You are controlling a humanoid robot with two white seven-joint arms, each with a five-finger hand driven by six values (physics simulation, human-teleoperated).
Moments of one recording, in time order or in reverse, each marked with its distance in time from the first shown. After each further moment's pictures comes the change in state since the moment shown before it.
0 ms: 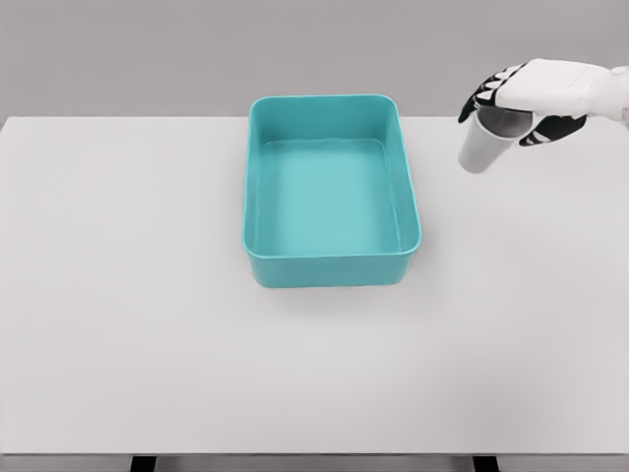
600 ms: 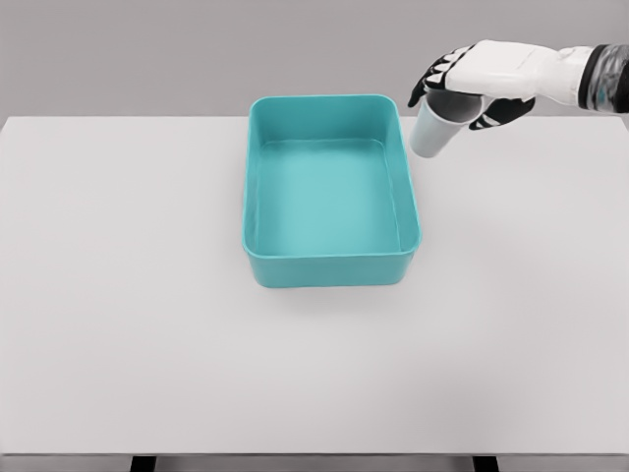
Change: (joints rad) left arm 0.000 0.000 0.000 0.000 0.000 0.000 0.000; right arm -0.048 0.124 0.006 0.011 -0.002 0.008 0.000
